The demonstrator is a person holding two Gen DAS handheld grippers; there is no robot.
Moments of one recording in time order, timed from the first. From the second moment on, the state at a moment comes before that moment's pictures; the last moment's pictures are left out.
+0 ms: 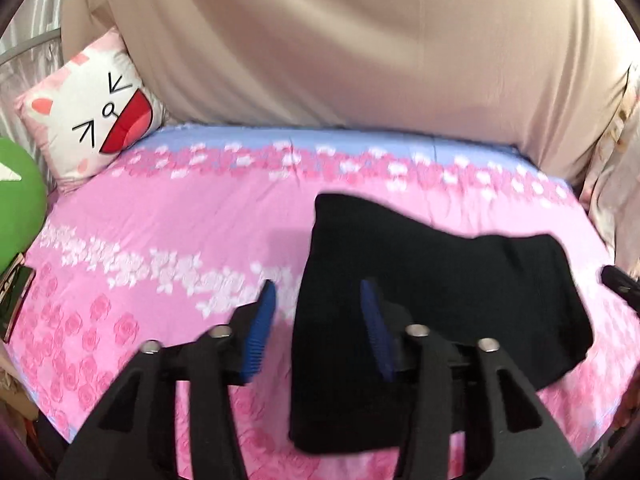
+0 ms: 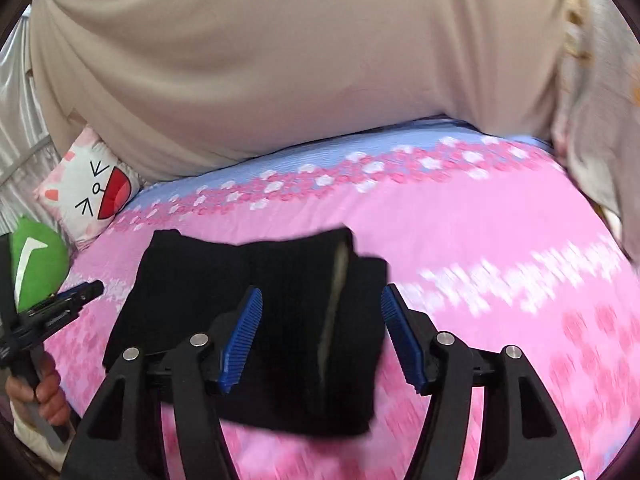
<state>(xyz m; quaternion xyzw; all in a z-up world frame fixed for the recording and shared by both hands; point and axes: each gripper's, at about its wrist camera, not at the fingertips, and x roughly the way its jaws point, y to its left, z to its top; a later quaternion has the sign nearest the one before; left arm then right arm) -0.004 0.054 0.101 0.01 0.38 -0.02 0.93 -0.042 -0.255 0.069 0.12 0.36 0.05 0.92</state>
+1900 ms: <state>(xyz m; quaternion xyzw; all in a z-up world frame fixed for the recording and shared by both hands) -0.015 0.028 0.064 0.04 0.41 -0.08 0.91 -0.078 -0.247 0.032 0.13 0.44 0.05 0.89</state>
